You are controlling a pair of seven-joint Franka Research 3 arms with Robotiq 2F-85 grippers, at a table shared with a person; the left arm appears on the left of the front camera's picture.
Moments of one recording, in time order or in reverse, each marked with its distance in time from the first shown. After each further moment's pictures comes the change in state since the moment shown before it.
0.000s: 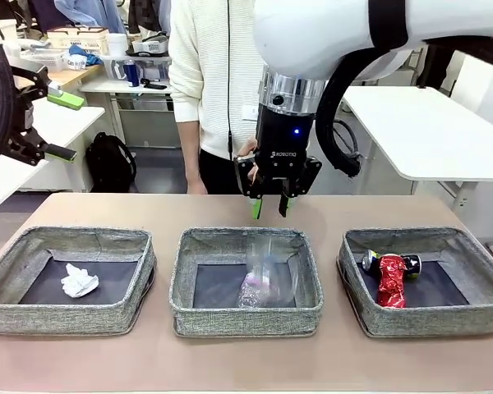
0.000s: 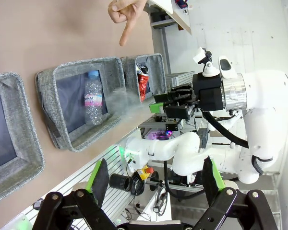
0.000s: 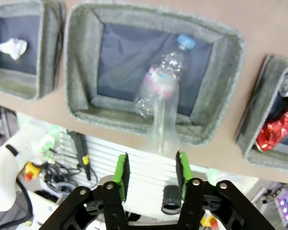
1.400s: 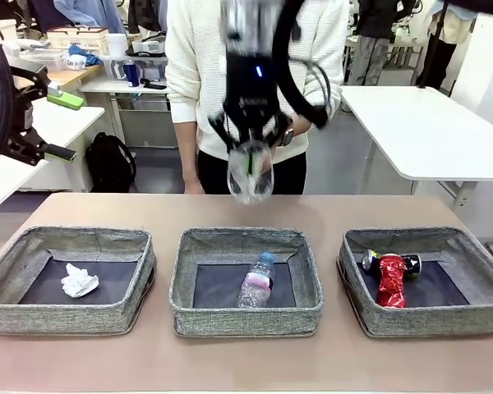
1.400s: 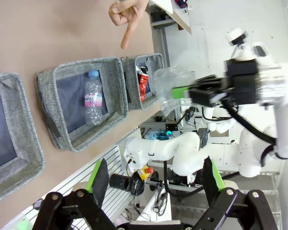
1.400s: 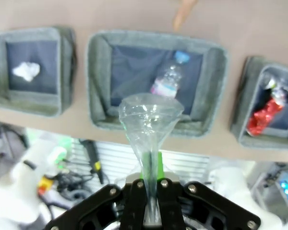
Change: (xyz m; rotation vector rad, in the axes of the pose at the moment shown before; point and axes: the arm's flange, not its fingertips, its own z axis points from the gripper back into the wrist) left arm 0.000 0.000 0.000 0.000 0.000 0.000; right arm 0.030 0.046 0.053 -0.085 -0.006 -0.092
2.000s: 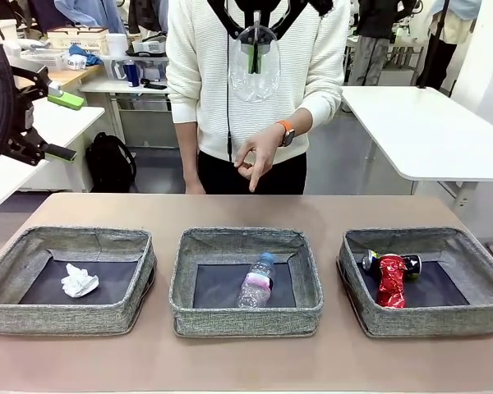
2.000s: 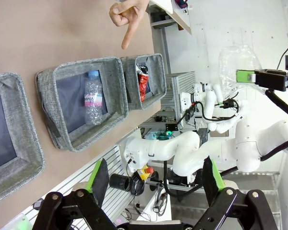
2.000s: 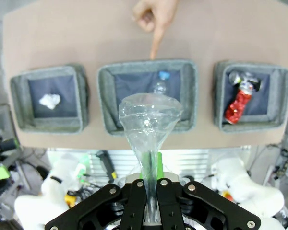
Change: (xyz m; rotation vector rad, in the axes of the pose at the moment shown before) left arm 0.000 0.000 0.000 0.000 0.000 0.000; right arm 0.005 0.005 0.152 -0.039 -0.124 -0.174
